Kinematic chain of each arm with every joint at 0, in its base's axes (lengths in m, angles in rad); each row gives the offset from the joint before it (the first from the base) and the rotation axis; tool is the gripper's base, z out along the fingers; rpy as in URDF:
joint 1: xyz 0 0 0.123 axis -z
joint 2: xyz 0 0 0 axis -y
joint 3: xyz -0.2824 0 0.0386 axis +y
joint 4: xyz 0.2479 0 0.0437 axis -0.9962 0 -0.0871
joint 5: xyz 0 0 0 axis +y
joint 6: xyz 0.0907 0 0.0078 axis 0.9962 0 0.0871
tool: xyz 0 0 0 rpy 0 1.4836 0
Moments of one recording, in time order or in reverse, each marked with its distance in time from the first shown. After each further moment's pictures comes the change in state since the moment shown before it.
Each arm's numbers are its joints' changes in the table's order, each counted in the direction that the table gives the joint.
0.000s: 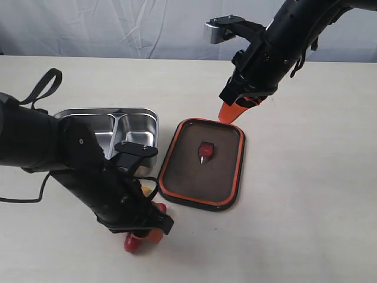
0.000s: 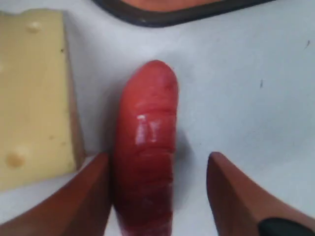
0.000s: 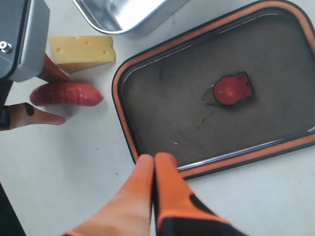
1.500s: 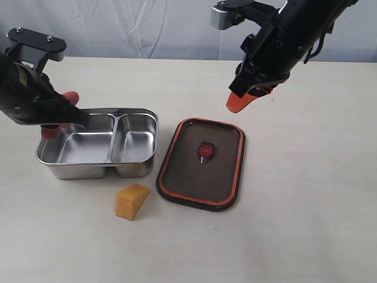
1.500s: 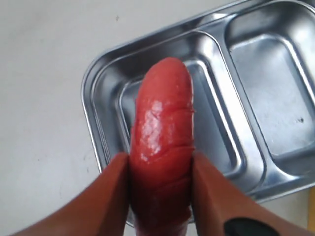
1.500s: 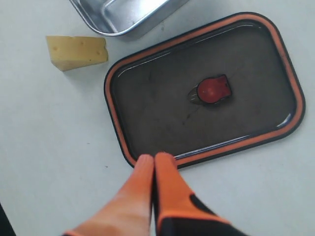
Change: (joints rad) left arm -0.347 0.274 -0.155 -0.839 0.069 -0.498; right arm 0.000 0.079 0.000 0.050 0.000 0.000
